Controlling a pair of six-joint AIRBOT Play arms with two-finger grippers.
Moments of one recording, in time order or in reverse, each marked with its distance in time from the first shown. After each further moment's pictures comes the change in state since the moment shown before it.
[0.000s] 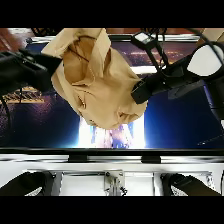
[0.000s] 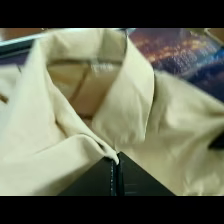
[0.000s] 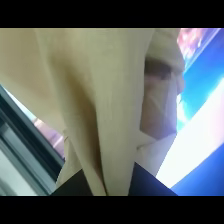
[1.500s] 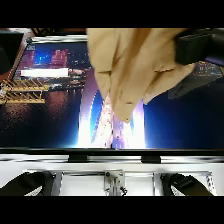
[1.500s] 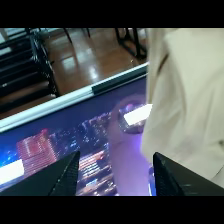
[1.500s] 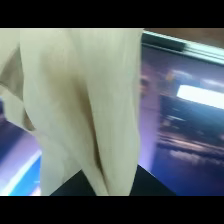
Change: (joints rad) left arm 0.048 0.009 0.157 0.313 -0.054 0.102; right arm -0.001 0.230 0.118 -0.479 -0.245 0.380
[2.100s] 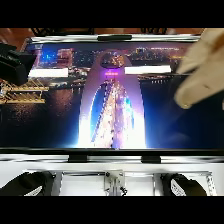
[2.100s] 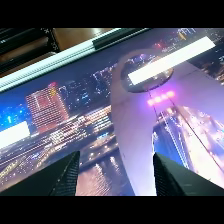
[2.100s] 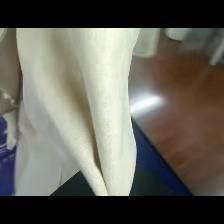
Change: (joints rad) left arm 0.017 -0.010 -0.080 -0.002 -0.081 0.000; right arm -0.502 0.010 0.077 -0.469 0.106 0.167
